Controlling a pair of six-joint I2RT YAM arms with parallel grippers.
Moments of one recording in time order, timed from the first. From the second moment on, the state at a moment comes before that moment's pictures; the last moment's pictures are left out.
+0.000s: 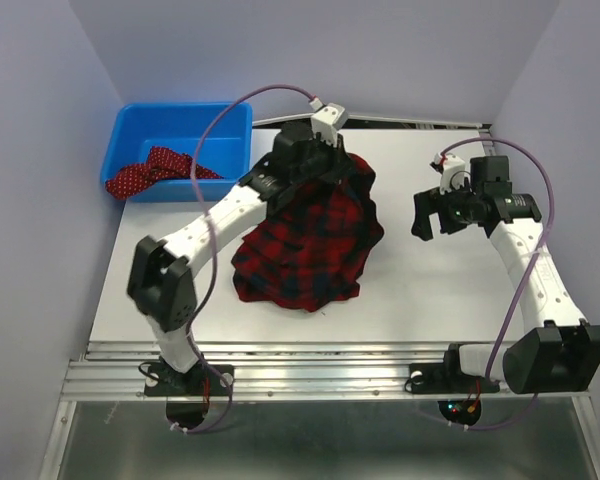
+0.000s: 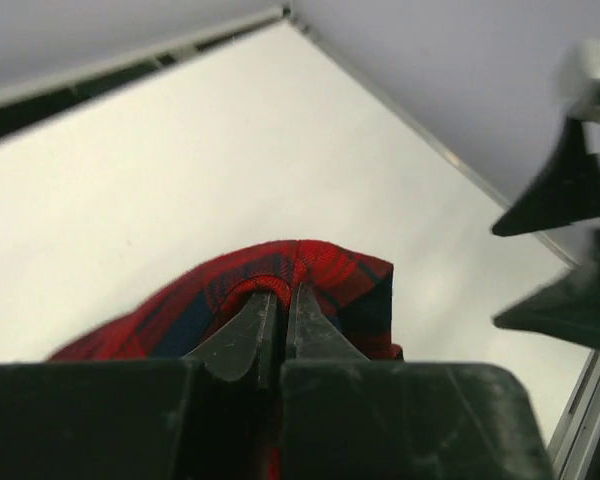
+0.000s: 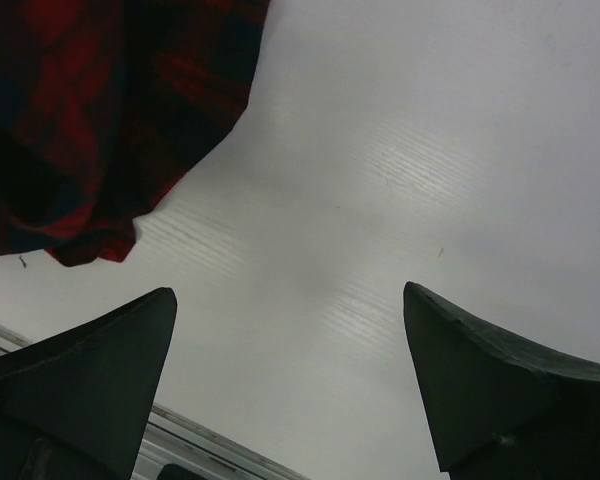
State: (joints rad) left arm -0.68 1.62 1.48 -0.01 0.20 -0.22; right arm 0.01 1.25 1.21 -0.84 -0.35 -0.24
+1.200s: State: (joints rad) left arm -0.48 2.17 2.01 -0.79 0.68 0.25; right arm 0.43 1.55 1.10 -0.68 -0.39 -0.37
